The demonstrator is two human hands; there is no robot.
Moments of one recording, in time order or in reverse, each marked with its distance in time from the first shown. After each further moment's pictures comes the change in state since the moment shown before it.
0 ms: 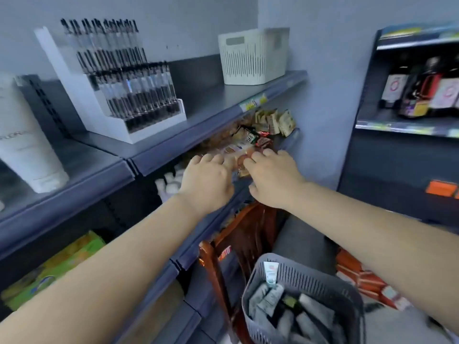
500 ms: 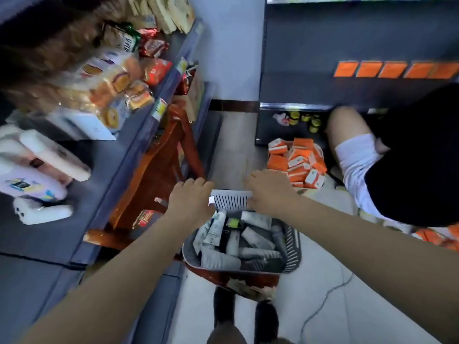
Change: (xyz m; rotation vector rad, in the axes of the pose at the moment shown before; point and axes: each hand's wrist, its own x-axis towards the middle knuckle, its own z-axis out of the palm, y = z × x) left_hand 0.031 0.157 0.226 -0.190 -0.470 0.353; right_hand -0.133 0.080 0.226 0.284 -0.531 0.407
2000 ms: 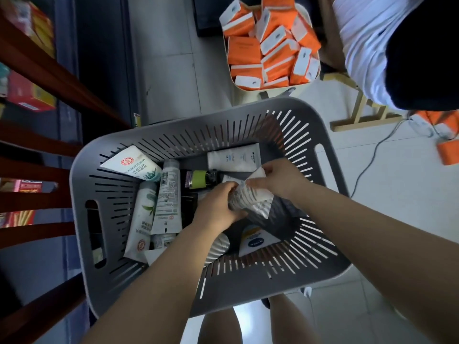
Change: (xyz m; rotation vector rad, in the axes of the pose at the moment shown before) left_hand 0.129 0.093 0.348 -0.817 -0.502 0.099; right_hand 0.058 0.078 0.342 1.054 -0.254 0.835
